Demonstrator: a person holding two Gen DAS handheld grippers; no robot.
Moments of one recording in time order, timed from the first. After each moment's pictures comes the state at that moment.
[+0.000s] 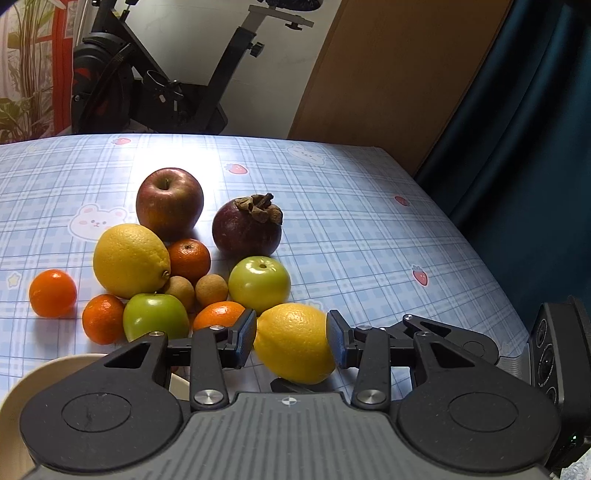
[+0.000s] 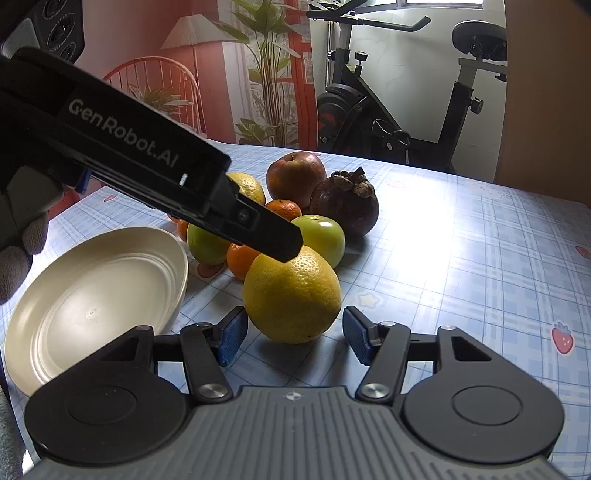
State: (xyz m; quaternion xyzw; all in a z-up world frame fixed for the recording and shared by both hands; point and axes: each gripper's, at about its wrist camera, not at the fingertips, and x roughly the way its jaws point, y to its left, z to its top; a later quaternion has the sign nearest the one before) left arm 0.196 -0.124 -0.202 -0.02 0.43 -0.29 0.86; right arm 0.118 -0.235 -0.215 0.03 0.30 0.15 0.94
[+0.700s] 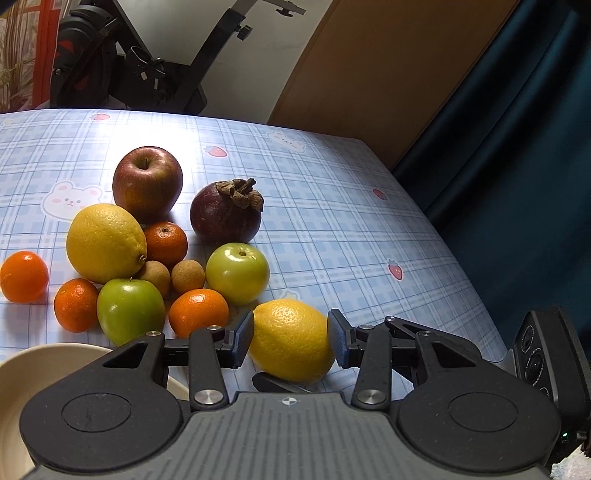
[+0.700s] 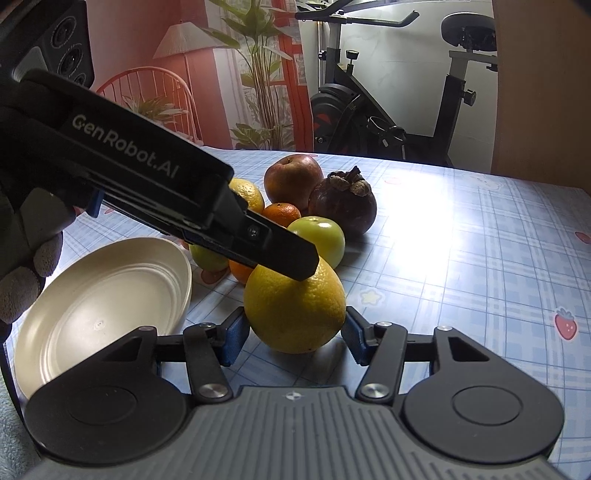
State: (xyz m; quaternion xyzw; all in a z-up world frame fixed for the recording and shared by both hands) left arm 0.204 -0.120 -0.208 -0.06 0.45 -0.33 0.83; right arm 0.106 -0.237 -0.210 0.05 0.29 0.14 0.94
